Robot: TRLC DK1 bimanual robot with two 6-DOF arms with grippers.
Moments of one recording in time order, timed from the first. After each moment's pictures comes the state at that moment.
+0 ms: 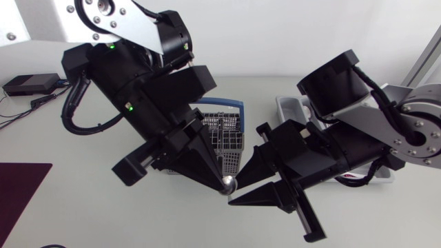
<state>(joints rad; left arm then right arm) -0.66 1.66 1.55 -1.42 0.87 0.98 0.62 1.24 0.89 -0.62 -0.83 -0.90</state>
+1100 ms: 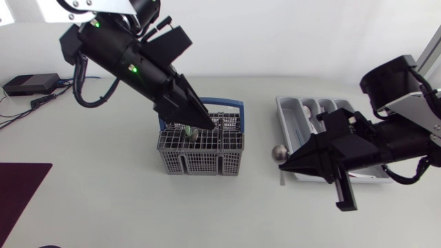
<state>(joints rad) -0.49 1.66 1.58 -1.09 0.66 0.59 0.20 1.16 0.83 -0.75 -0.72 -1.07</state>
